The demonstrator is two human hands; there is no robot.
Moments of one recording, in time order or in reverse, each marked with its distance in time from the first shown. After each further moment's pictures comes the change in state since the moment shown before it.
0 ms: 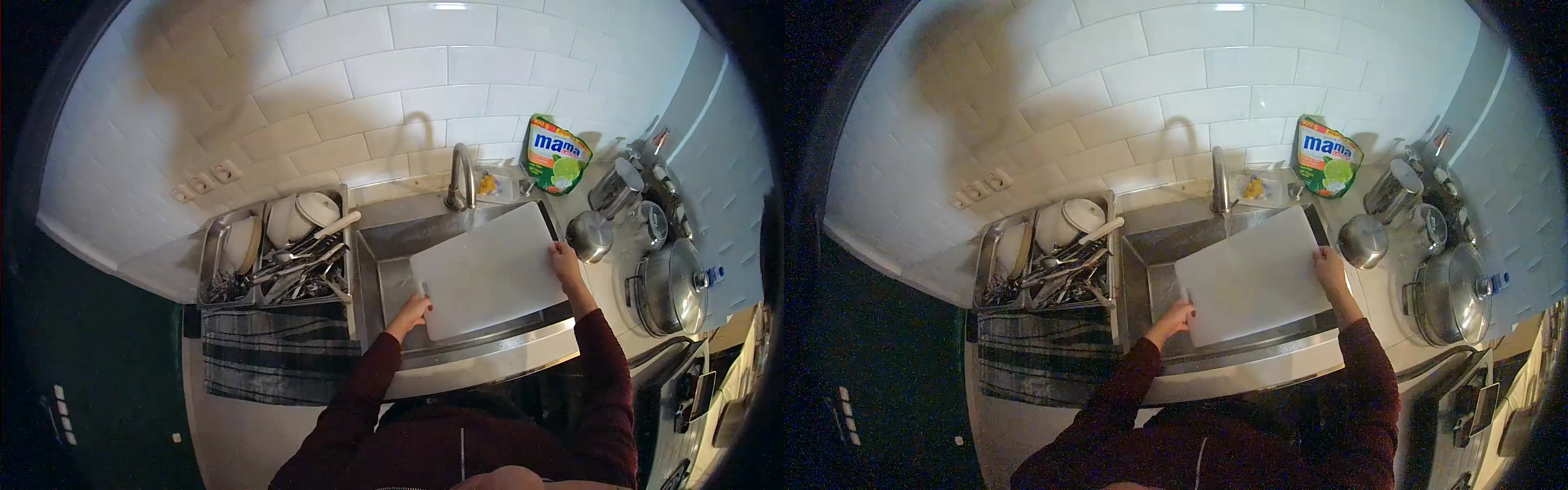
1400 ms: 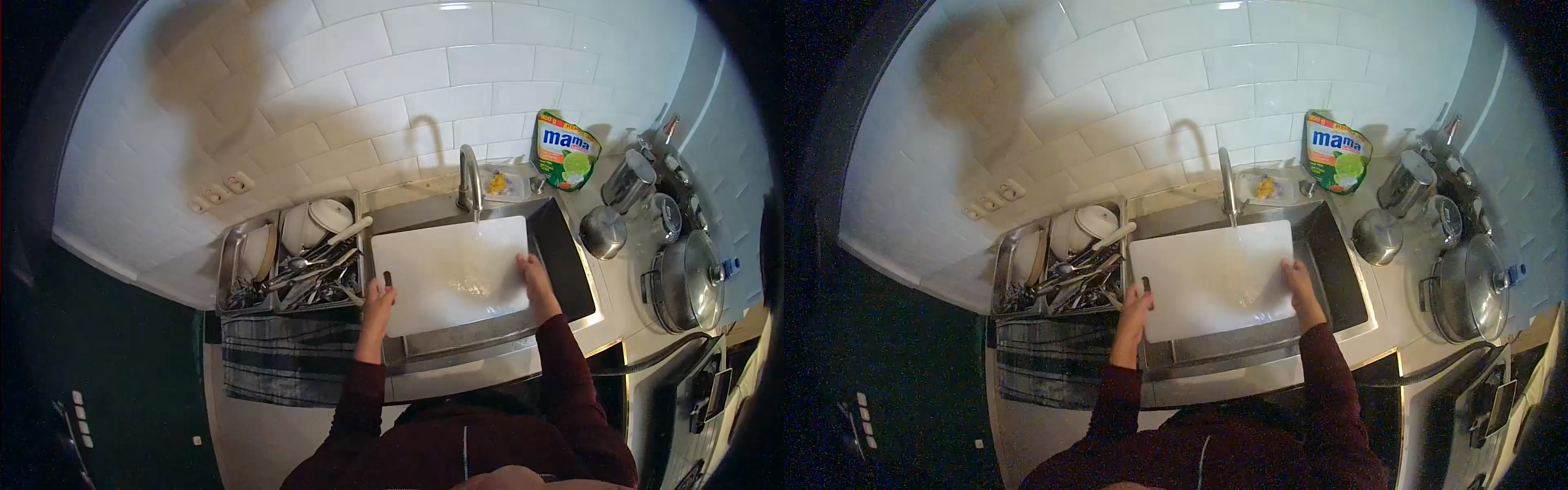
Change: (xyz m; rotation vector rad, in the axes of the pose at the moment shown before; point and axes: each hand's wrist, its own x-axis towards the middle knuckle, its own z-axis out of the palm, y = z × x) left_hand -0.106 0.085 -0.042 -0.013 0.420 0.394; right_hand -0.019 0.017 0.109 0.804 -0.240 0.239
